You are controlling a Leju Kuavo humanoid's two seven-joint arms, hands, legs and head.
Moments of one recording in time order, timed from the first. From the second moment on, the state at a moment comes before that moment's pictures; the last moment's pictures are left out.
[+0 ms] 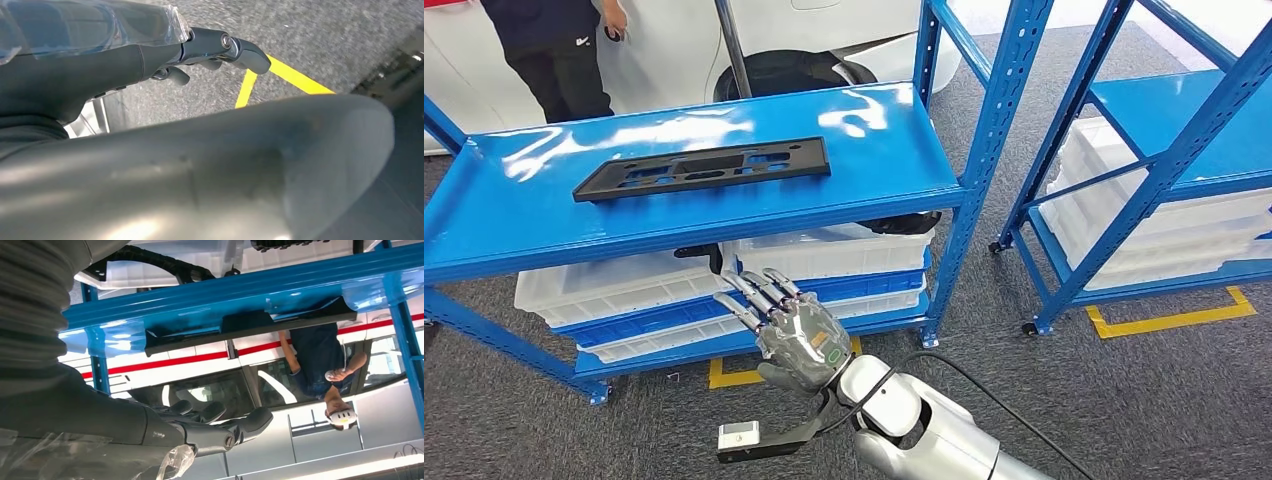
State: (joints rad) left arm -0.23 0.06 -1.19 -0.25 0.55 -0.13 0.44; right arm -0.58 0.10 1.07 -1.26 0.96 -0.31 0.05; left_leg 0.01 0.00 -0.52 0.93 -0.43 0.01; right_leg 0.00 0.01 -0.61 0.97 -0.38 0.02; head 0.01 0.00
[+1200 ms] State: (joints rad) left arm -0.14 0.04 -1.18 -0.24 0.60 -0.10 0.50; right arm -0.61 0.09 1.10 -1.25 0.95 -0.21 0.05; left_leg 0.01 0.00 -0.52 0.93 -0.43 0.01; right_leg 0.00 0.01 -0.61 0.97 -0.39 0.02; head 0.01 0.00
